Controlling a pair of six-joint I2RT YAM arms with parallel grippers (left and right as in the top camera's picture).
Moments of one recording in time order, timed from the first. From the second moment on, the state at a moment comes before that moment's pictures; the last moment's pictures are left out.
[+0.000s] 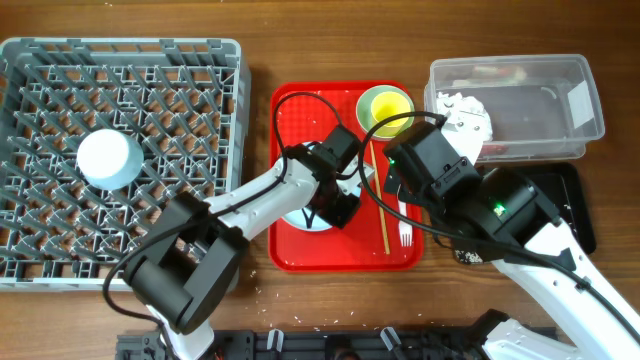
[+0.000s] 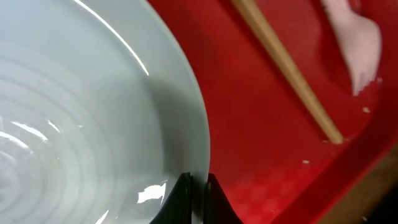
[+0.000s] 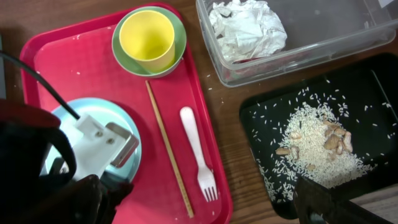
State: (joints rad) left arm -0.70 1.87 1.16 -0.71 0.31 -0.04; right arm 0.69 1.26 1.36 -1.27 0.46 0.85
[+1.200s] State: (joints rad) left arm 0.24 1.66 1.25 -0.23 1.12 -0.50; right arm 0.69 1.26 1.36 -1.27 0.46 0.85
